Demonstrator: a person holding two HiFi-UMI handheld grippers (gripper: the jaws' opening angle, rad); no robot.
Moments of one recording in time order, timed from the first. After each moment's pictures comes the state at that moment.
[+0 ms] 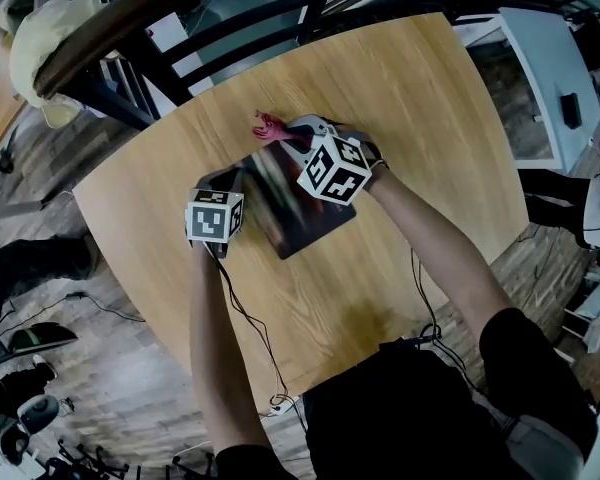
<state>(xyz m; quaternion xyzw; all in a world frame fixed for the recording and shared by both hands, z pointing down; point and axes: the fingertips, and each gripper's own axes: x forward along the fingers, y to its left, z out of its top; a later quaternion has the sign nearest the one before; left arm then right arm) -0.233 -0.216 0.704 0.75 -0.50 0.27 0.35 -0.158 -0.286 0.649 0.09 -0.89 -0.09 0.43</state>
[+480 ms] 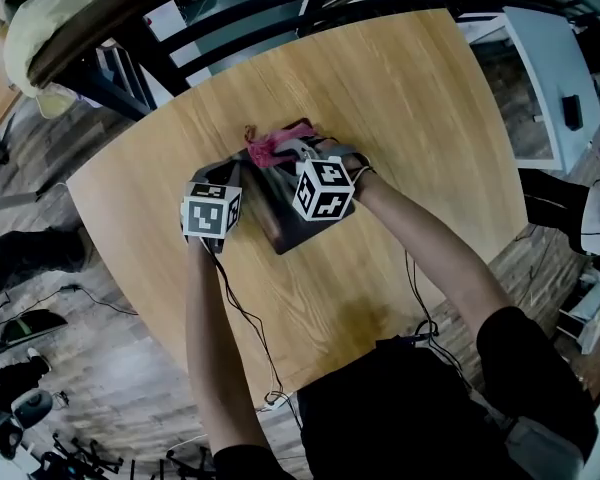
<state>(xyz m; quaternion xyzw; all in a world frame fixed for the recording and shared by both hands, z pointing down) -0.234 -0.215 0.704 0.75 -0.50 0.27 0.34 -0.162 -0.222 0.709 -0.02 -0.87 -0.15 0.47</state>
